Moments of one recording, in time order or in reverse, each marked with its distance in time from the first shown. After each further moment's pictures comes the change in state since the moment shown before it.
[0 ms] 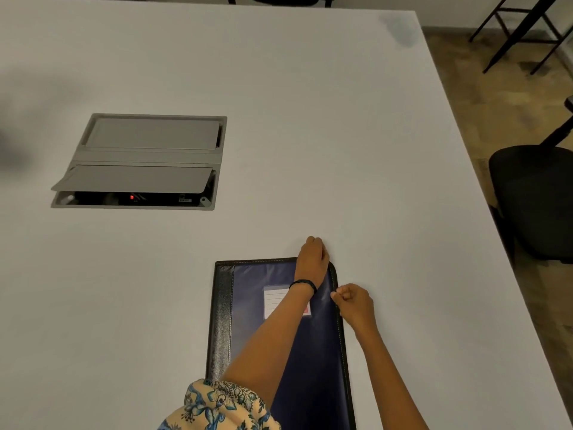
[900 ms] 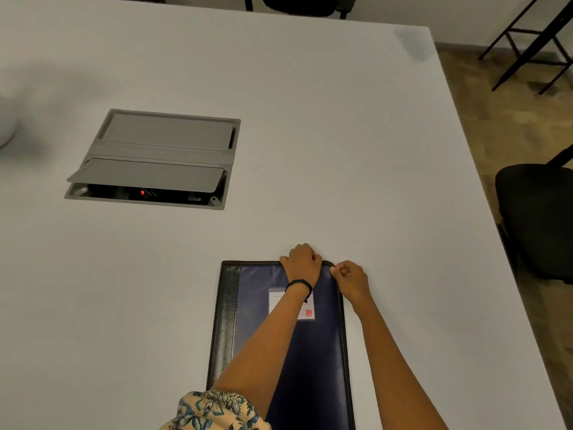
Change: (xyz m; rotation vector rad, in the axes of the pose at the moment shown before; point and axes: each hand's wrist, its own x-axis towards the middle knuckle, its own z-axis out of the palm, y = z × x) left_hand 0.001 -0.012 -0.018 0.171 0.093 -0.275; right_hand 0.044 -0.037 0.007 -0.070 -0.029 -0.118
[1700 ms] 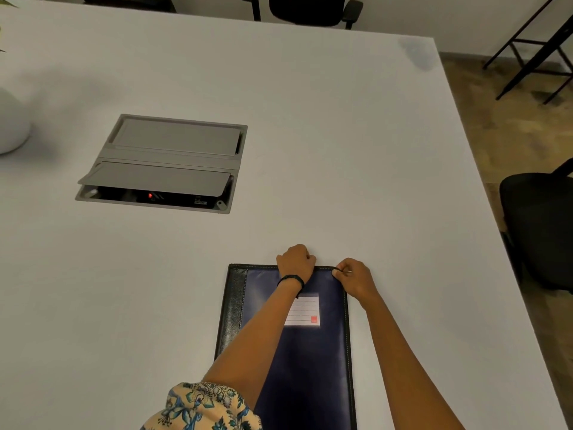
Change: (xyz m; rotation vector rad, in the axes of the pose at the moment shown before) left_hand 0.008 -0.010 -0.028 0.034 -0.082 0.016; right_hand 0.010 -0.015 -0.011 -0.150 -0.087 -0.076
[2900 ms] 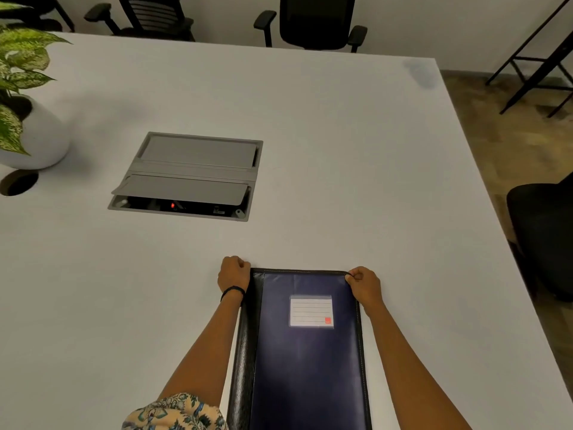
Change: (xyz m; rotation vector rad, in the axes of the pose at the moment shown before) left_hand -0.017 -0.134 -0.075 -0.250 0.301 -0.288; right_hand -0.017 -0.005 0.016 0.126 0.137 0.052
